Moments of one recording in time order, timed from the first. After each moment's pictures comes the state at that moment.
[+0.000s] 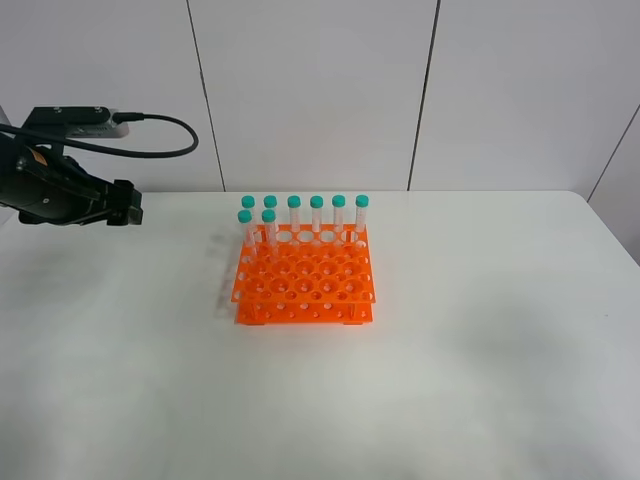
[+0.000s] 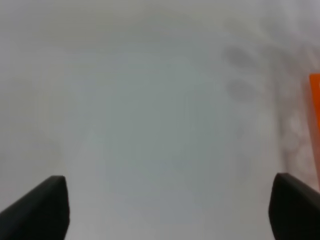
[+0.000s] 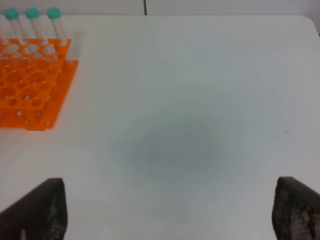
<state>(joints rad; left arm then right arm) -0.04 1.55 -1.00 0.04 0.38 -0.04 0.00 -0.01 -0.50 0.01 1.03 0.01</state>
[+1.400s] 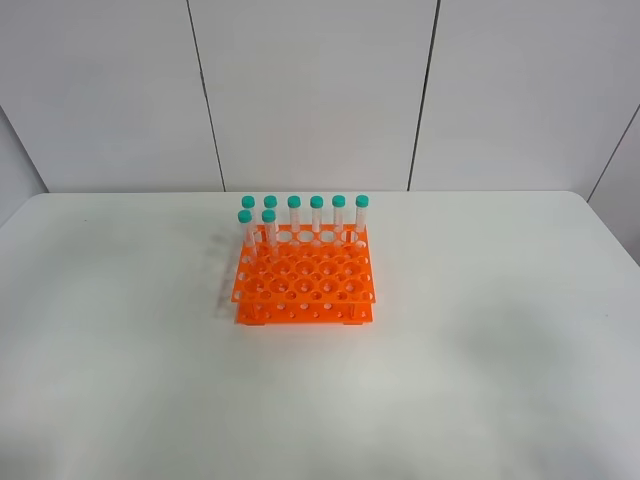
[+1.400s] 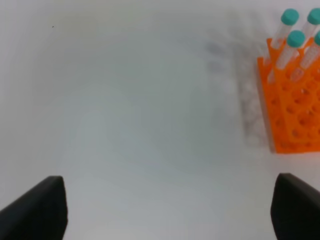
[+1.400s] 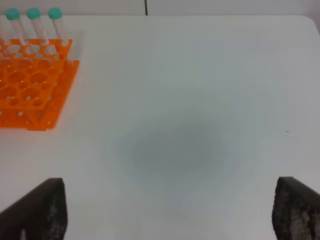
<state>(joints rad) -0.05 0.70 -0.86 0.04 0.89 -0.03 0.00 -0.01 -0.50 0.01 1.03 0.01</state>
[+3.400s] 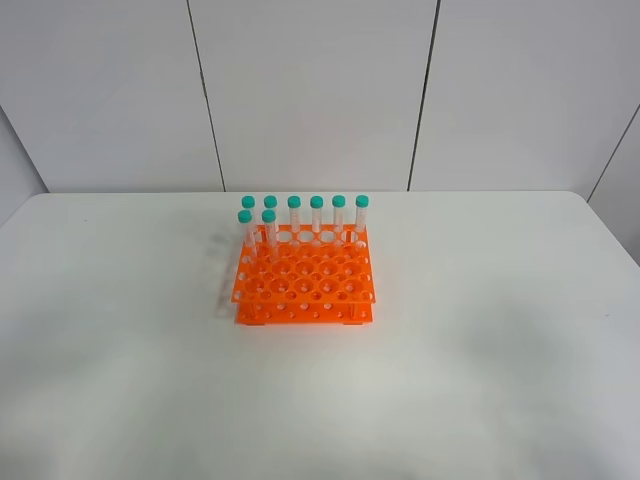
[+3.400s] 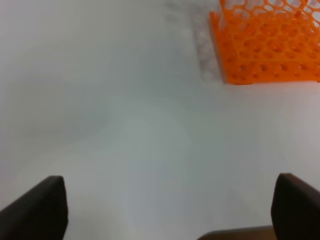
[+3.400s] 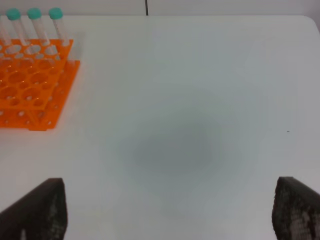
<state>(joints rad) -0.05 0.00 -0.57 -0.10 1.18 0.00 0.00 -0.01 -0.50 0.02 1.03 0.01</state>
